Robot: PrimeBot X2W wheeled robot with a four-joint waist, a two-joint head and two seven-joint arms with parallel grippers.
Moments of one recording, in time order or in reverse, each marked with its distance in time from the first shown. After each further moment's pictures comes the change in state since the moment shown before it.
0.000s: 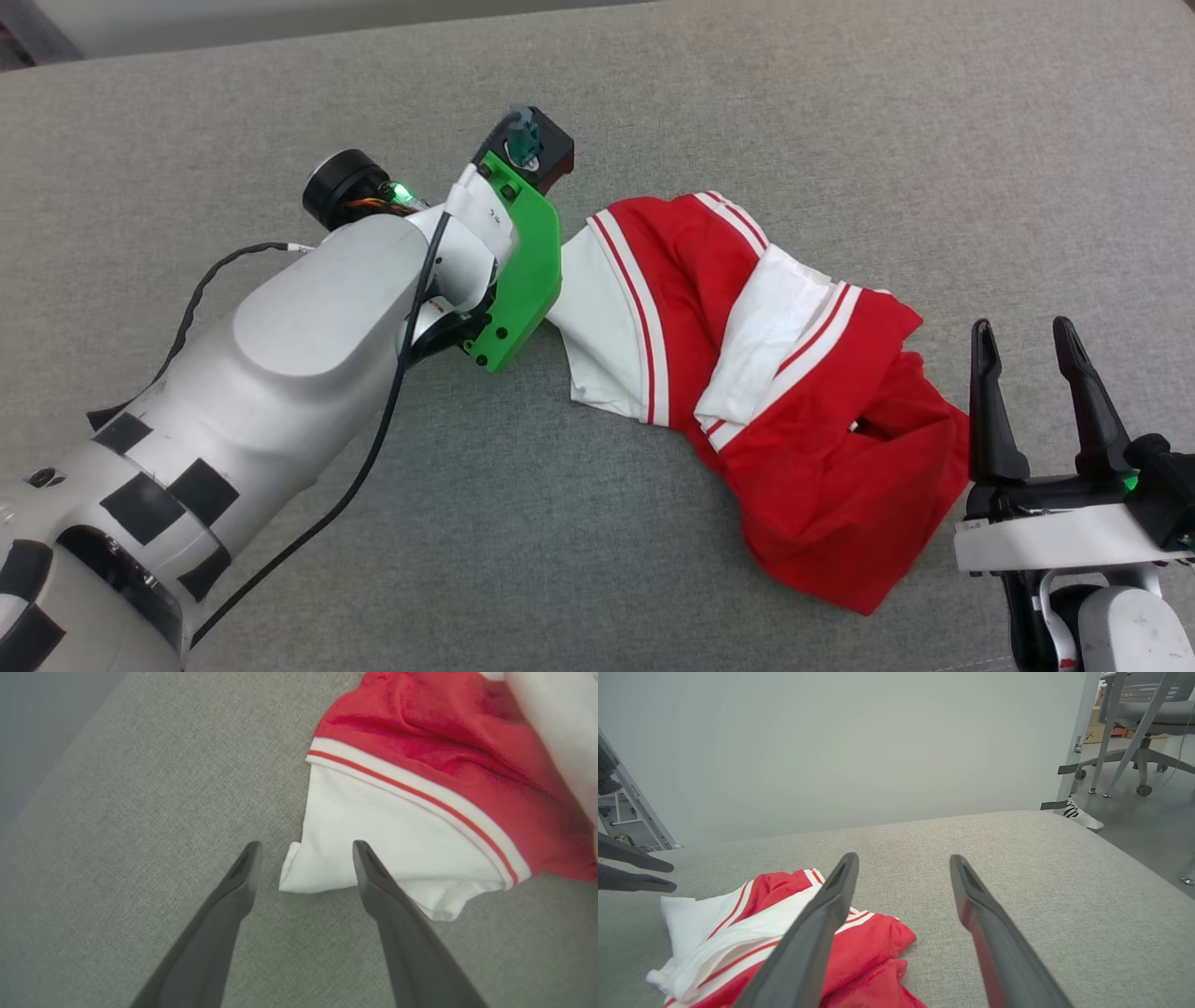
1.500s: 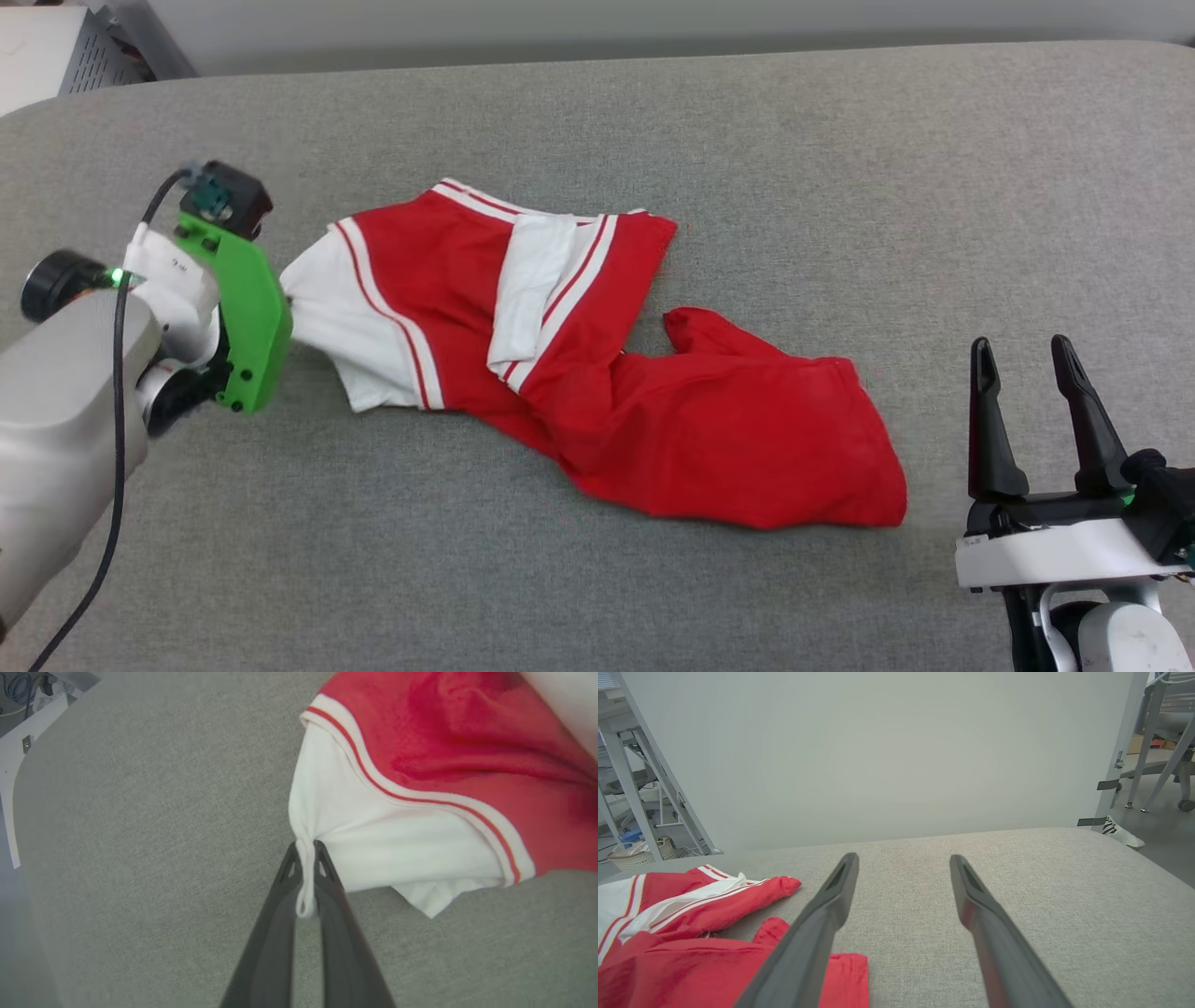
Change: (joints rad) left arm 0.066 0.314 -0.114 0.104 -0.210 0.001 -0.229; right arm 0.022 0.000 -0.007 0.006 -0.003 0.000 0.000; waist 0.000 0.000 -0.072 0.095
